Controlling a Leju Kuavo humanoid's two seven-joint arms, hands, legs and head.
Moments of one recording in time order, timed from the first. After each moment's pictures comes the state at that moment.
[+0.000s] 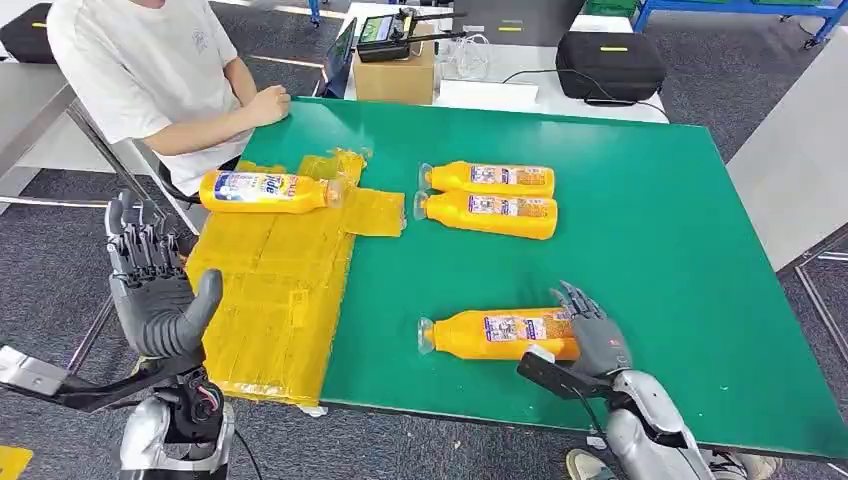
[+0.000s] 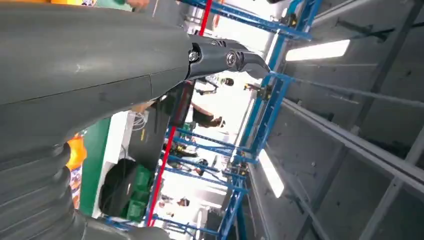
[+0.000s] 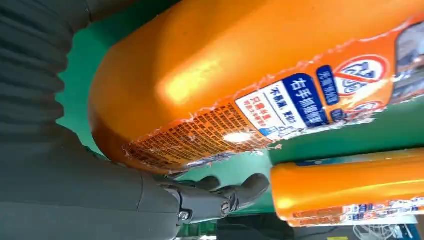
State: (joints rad) left arm 0.02 -0.24 0.02 -1.73 0.26 -0.10 -0.55; right arm -0.24 -0.19 0.33 -0.99 1.06 -0.14 -0.23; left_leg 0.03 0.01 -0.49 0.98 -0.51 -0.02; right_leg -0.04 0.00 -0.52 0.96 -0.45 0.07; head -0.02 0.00
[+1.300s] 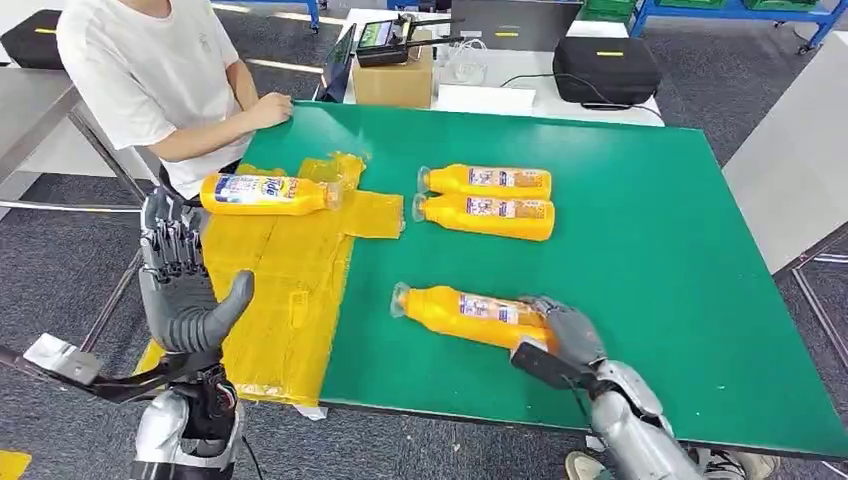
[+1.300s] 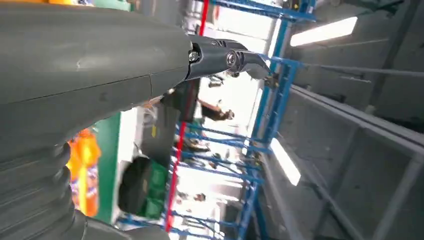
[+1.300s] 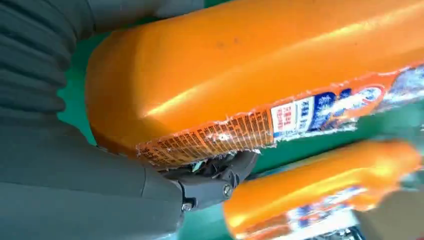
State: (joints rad) left arm 0.01 -0.21 -0.04 -1.69 0.17 -0.05 -0.57; right arm -0.30 -0.15 0.42 -0.85 0.73 -0.12 -0.42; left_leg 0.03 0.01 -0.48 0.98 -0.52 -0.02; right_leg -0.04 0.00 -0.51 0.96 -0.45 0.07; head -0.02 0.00
